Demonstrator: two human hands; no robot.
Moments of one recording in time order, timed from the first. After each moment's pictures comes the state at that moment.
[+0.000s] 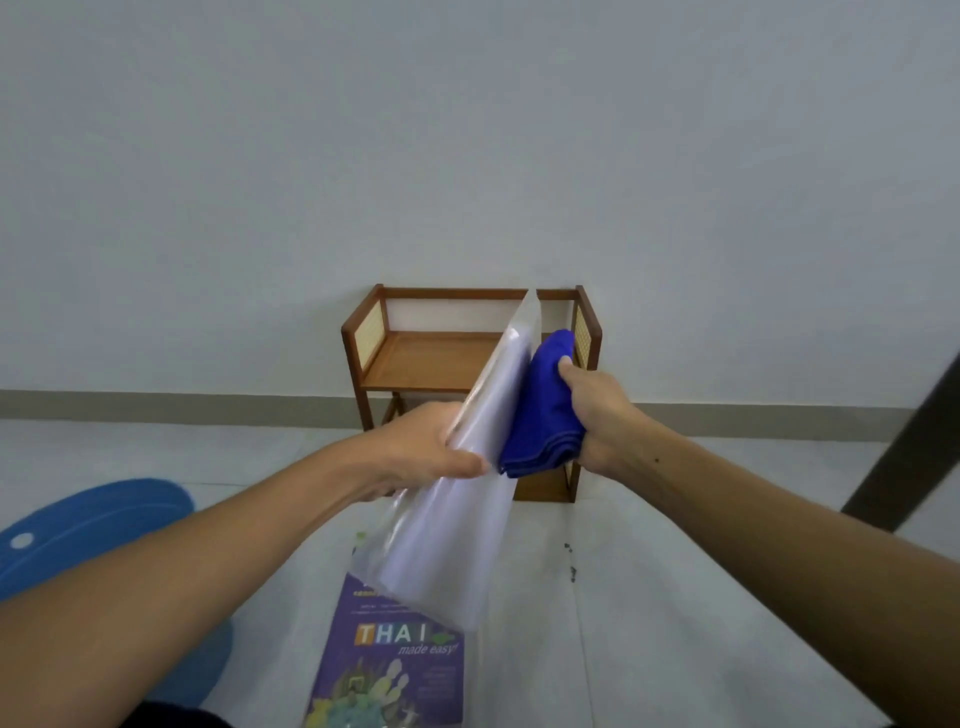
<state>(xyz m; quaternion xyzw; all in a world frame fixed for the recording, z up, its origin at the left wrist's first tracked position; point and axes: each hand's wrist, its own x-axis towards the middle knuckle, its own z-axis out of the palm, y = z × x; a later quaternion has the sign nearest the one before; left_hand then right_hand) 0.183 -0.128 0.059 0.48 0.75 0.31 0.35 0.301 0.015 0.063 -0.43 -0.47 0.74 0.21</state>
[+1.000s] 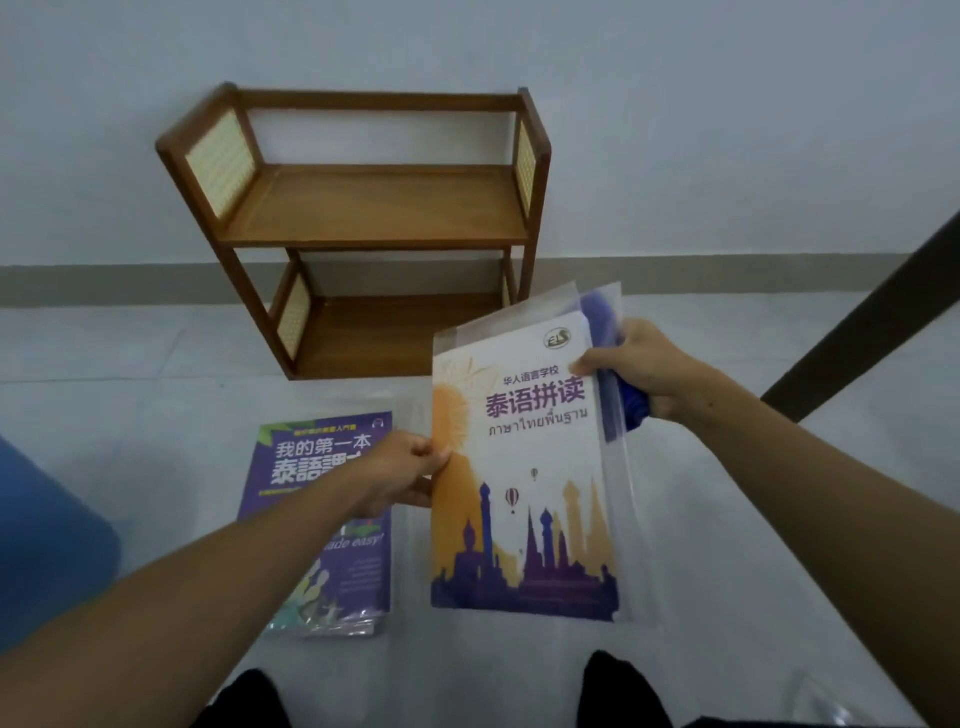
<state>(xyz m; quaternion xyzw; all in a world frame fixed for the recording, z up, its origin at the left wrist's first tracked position) 0.204 -0.066 -0.166 0.19 0.73 0.35 0.55 0.379 0.130 -0.081 -0.46 -0.65 0.59 0.10</state>
